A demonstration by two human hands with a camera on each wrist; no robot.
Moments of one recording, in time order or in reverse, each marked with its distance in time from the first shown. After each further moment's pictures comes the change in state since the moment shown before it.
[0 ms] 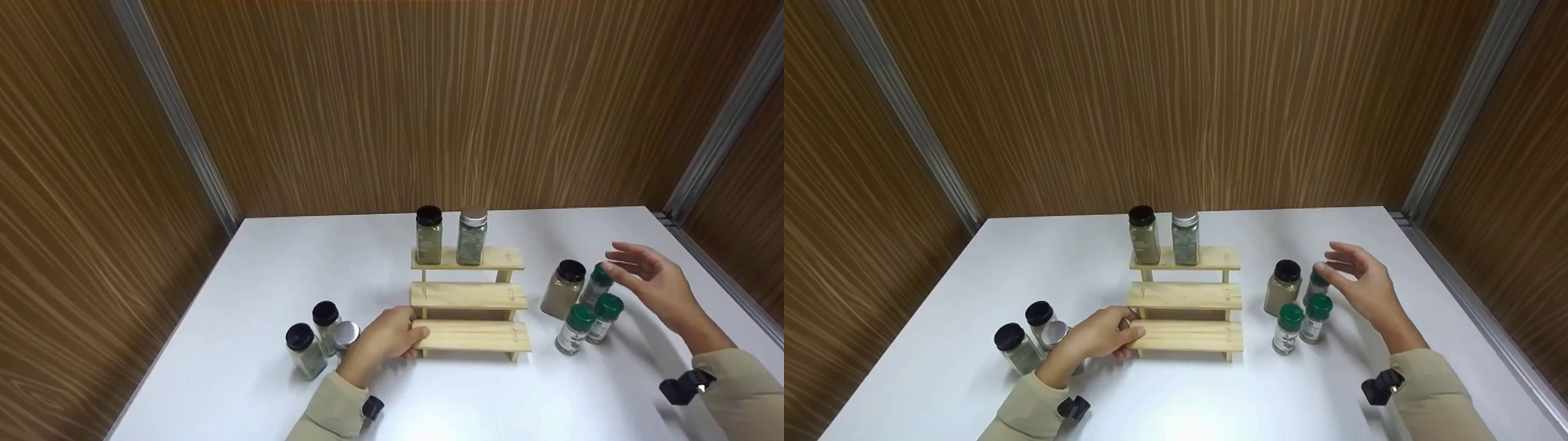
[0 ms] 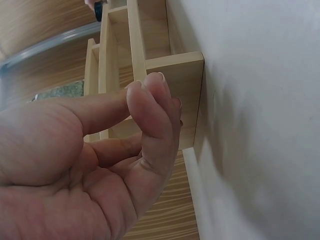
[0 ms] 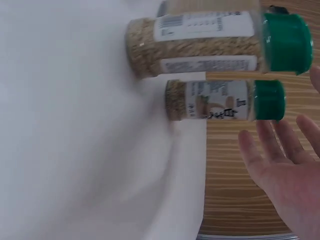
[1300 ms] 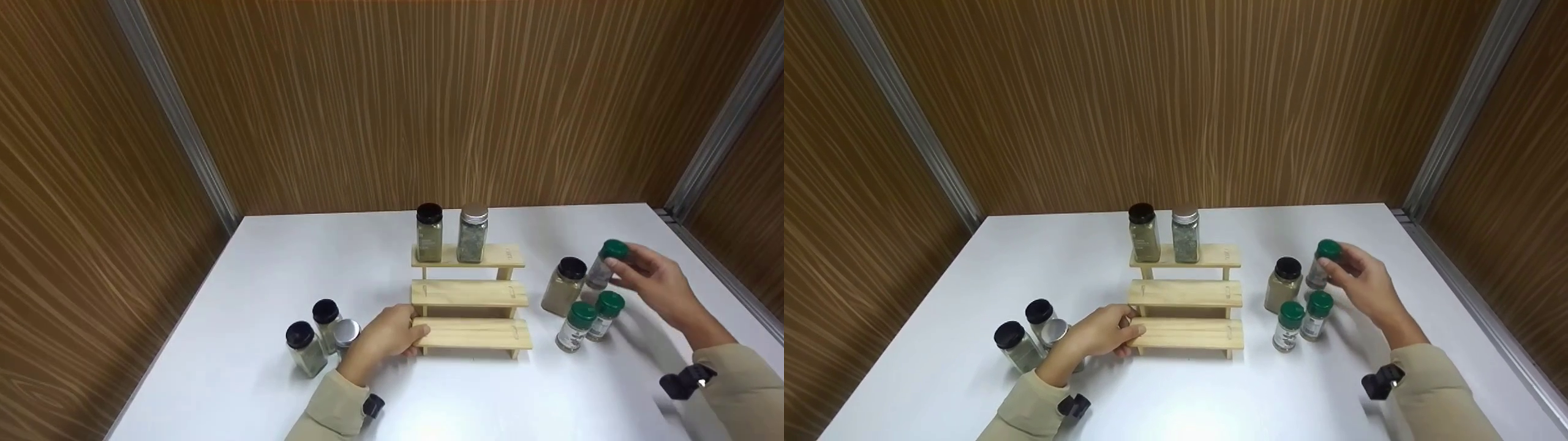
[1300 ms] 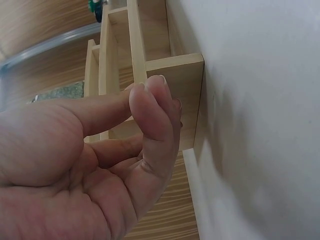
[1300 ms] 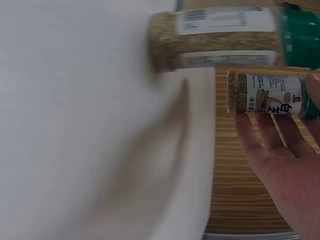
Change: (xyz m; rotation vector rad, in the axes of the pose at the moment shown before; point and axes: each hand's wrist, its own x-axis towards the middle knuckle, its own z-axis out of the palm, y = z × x) left_hand 0.000 0.000 0.001 -0.026 -0.006 -0.006; right_hand 0.002 0.000 0.001 0.121 -0.072 -0.014
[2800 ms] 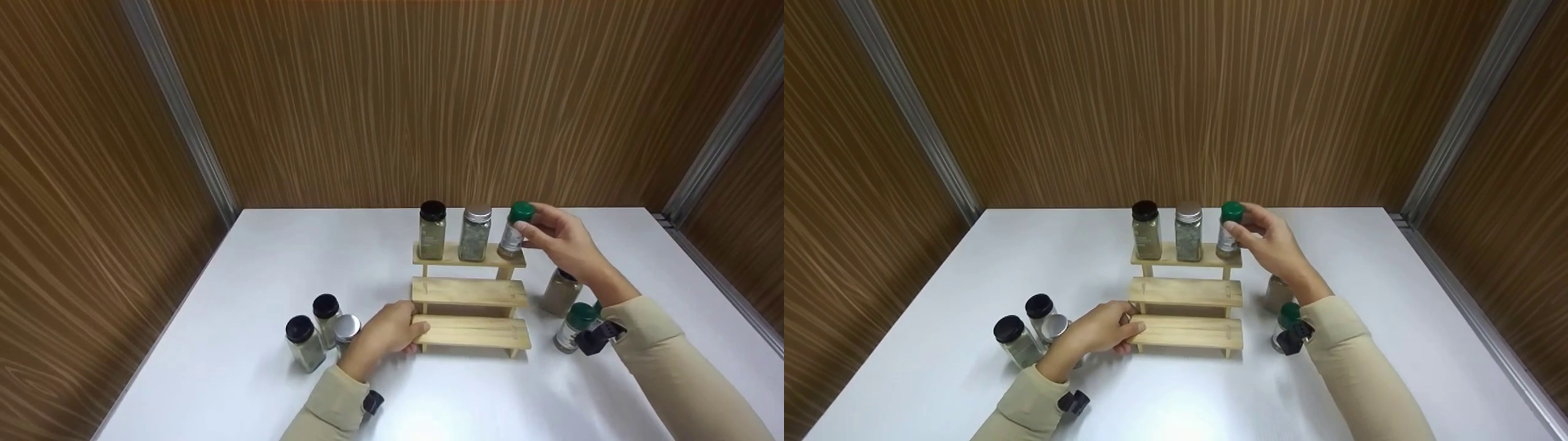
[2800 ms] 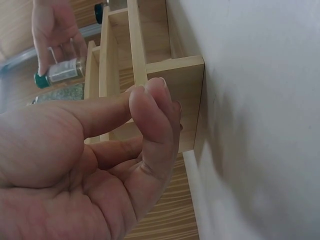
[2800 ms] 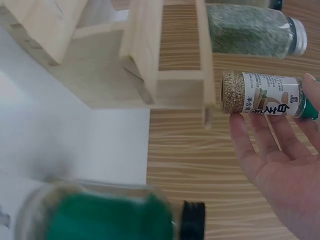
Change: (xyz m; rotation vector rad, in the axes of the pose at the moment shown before) left_hand 0.006 0.005 0.009 0.011 0.005 0.002; right_hand 0.061 -0.112 0.087 0.061 -0.122 -0.119
